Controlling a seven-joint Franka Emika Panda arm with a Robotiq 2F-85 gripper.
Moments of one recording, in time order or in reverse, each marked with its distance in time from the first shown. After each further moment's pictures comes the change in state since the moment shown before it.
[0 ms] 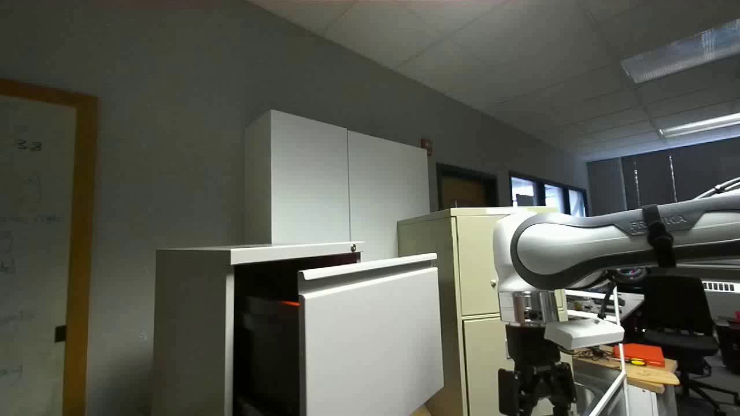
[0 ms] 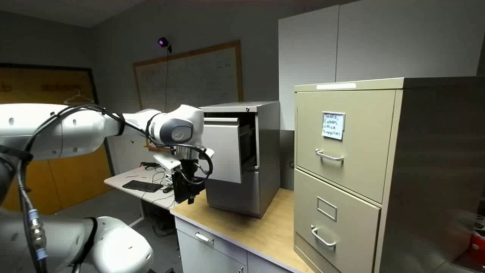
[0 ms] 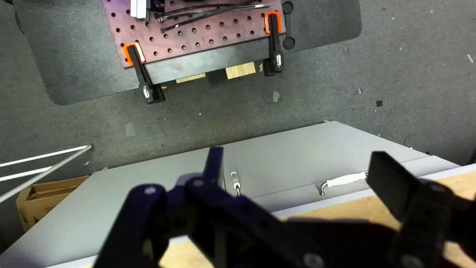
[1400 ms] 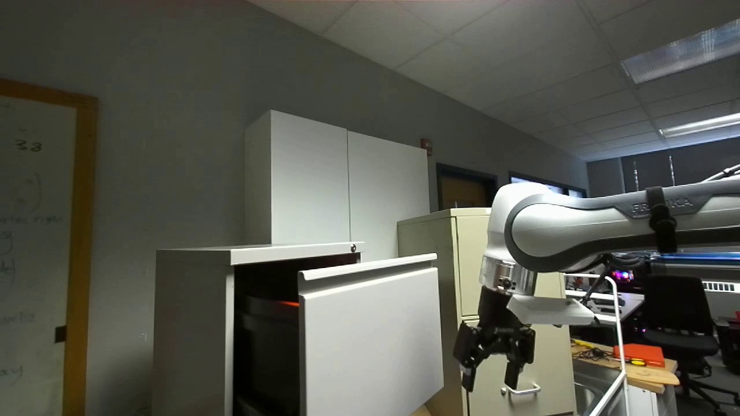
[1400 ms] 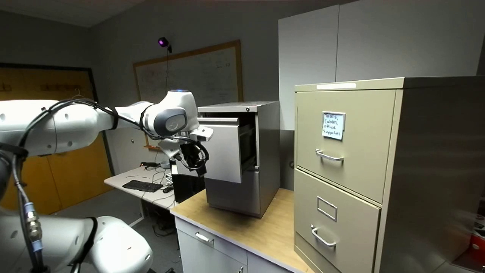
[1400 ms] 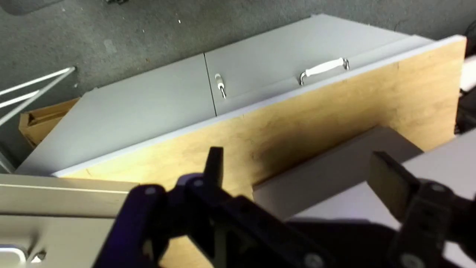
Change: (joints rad) arm -0.023 -0.003 0.074 0.071 0.035 0.253 0.128
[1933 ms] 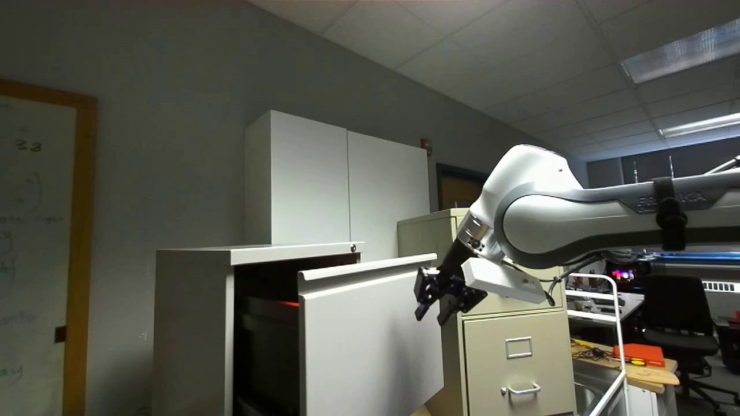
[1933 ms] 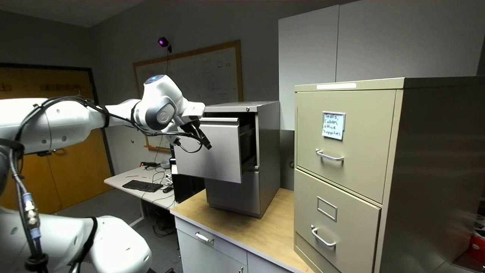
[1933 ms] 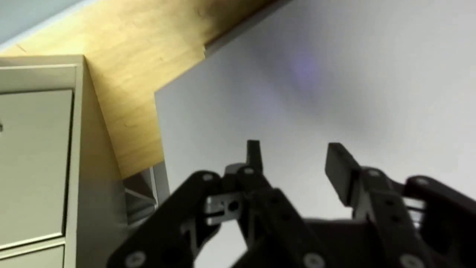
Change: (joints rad) arm -0.026 -0.003 0.114 0.050 0.003 0.435 0.174
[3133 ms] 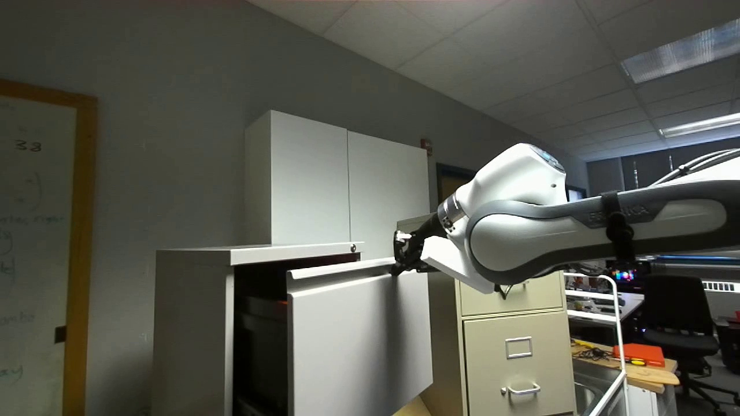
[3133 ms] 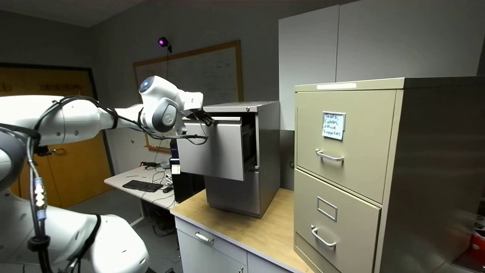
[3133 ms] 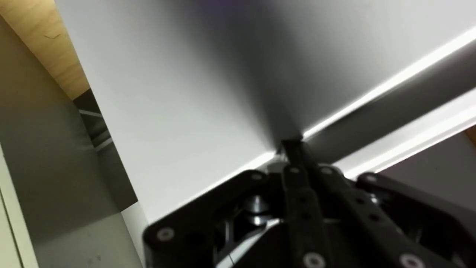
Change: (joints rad) arm -0.077 0.090 0.095 0.025 0.019 0.450 0.136
